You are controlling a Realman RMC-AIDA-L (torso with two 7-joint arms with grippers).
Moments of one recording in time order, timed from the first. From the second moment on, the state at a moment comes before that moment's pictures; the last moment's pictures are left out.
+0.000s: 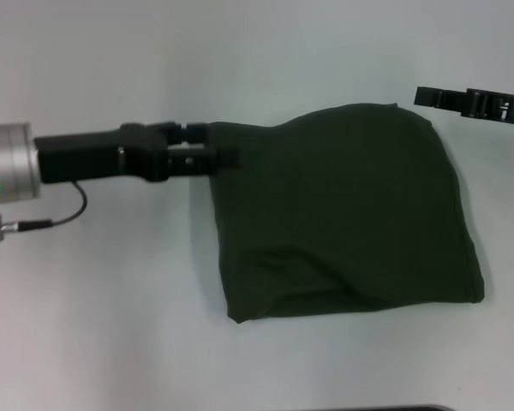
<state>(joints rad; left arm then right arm) -0.45 -2.12 -2.22 -0.80 -1.29 1.57 -1.84 0.53 1.98 -0.51 -0.49 -2.06 -1.38 1.83</state>
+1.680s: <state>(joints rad) -0.49 -2.09 -2.21 -0.63 -0.98 1.70 -1.94 0.52 1.93 -0.51 -0.53 -2.08 -1.47 1.92</state>
